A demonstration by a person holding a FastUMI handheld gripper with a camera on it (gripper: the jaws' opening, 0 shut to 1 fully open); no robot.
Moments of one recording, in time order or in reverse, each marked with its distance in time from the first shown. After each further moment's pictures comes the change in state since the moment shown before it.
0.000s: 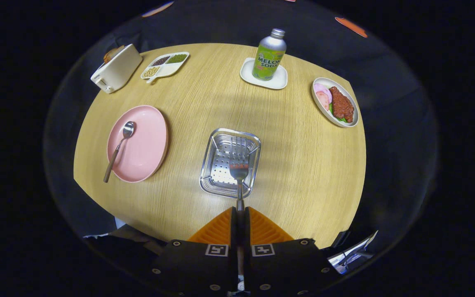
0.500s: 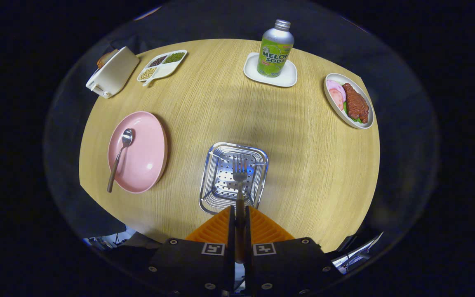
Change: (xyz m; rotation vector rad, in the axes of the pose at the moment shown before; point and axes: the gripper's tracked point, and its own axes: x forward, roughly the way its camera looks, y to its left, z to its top) arm 0.016 0.010 0.032 0.044 -0.024 0.075
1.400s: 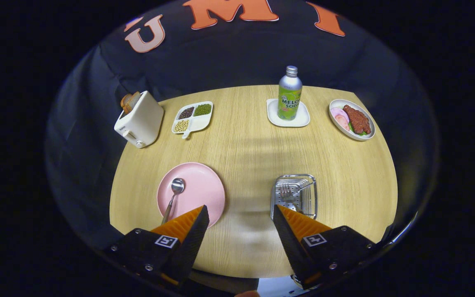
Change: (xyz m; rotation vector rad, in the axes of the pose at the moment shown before) arm -0.047 0.105 0.032 0.176 -0.344 0.107
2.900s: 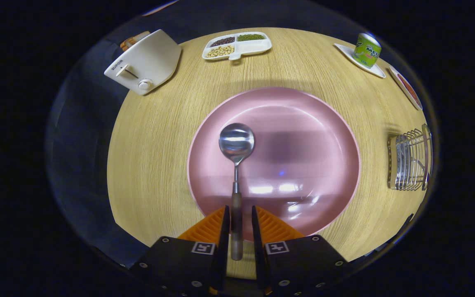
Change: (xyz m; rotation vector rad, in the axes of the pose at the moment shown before) arm 0.131 0.170 -0.103 -0.001 0.336 0.084
